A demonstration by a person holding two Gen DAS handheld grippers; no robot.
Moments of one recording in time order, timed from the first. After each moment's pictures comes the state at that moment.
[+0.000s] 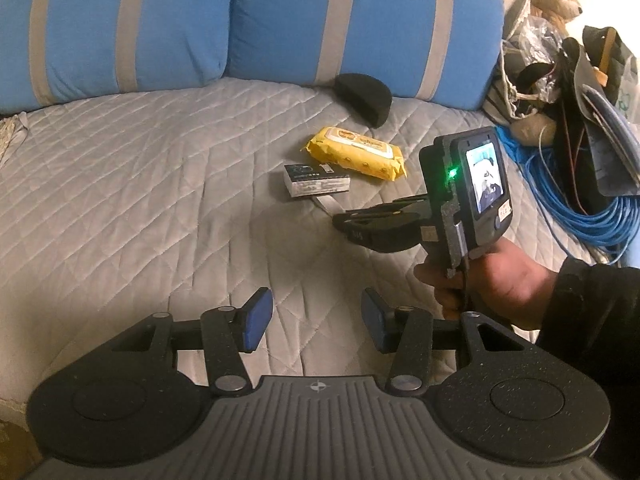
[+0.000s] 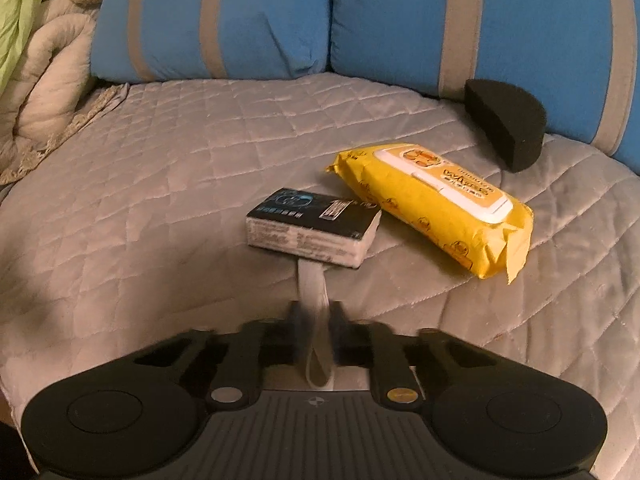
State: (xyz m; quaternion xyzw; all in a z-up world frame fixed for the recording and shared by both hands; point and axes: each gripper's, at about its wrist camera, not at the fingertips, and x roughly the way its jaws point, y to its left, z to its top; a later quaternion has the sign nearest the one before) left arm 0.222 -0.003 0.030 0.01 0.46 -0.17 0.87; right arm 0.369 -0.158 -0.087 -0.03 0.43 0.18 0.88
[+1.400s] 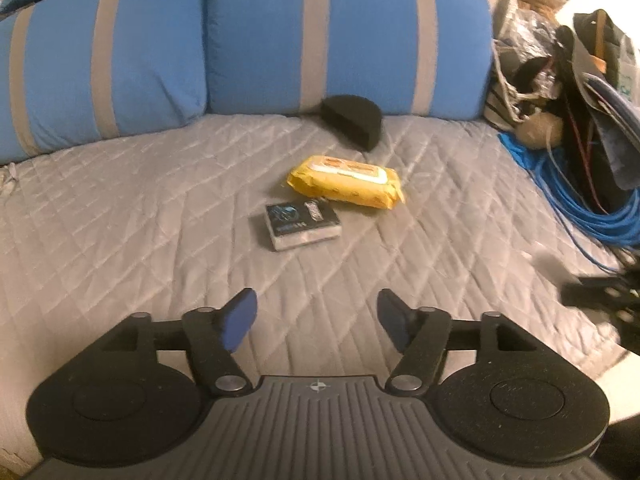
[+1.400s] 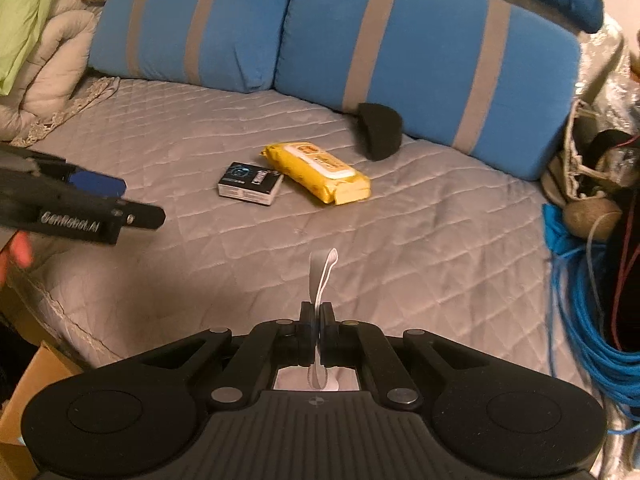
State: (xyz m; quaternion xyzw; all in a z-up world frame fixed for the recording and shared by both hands) left arm 0.244 -0.043 0.006 0.05 0.41 -0.16 0.90; right arm 0.202 -0.246 0.033 -0.09 0.42 0.09 0.90
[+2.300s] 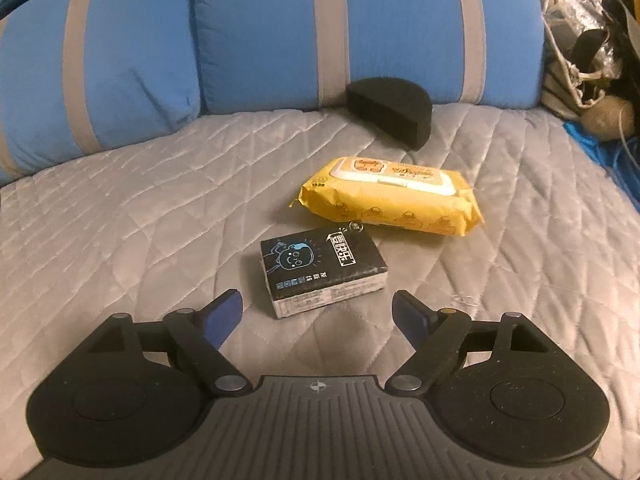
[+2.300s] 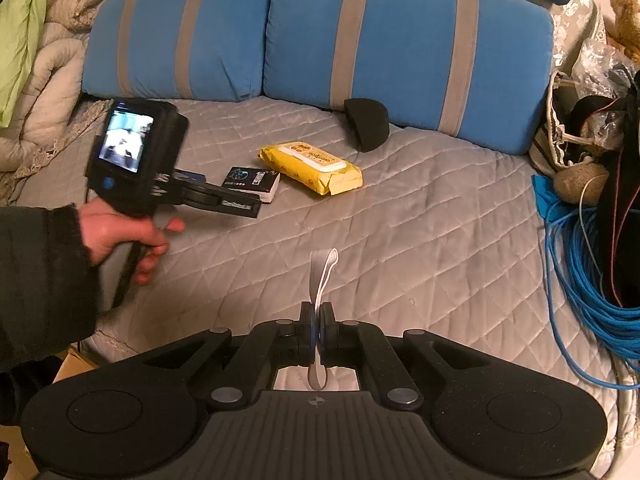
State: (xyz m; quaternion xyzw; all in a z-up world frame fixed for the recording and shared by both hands) left arm 0.335 -0.083 -0.074 0.09 0.39 -0.12 0.91; right arm 0.182 -0.257 0.044 -0.04 0.43 0.09 0.90
